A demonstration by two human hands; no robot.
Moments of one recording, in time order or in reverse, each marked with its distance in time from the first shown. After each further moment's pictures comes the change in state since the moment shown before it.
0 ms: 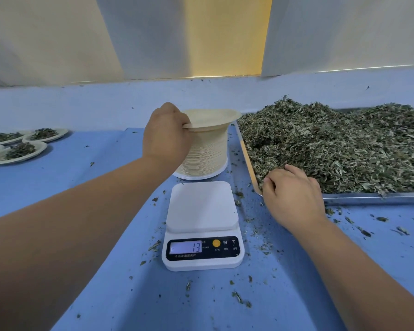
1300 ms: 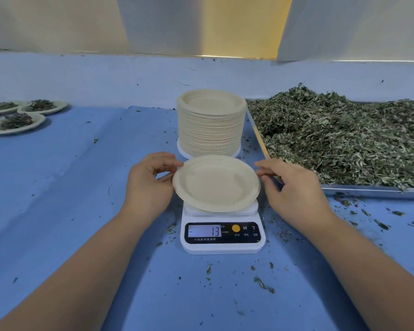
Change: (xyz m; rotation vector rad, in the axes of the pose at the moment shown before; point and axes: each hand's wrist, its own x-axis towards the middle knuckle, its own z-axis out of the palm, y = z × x) left_hand -0.128 -0.061 -0.014 -0.813 -0.060 -0.431; right_hand -0.018 -0.023 0.013 0.402 0.156 -0.379
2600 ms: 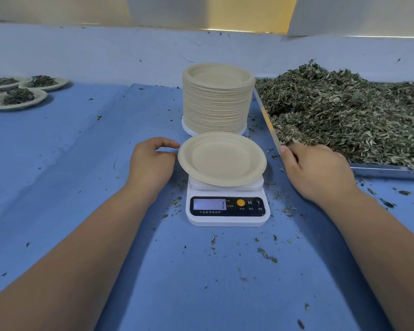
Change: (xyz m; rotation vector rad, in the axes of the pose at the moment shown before) left_hand 0.003 -0.005 -0.001 0.151 0.084 -0.350; right_hand 0.004 0.009 -0.019 -0.547 -0.268 0.286
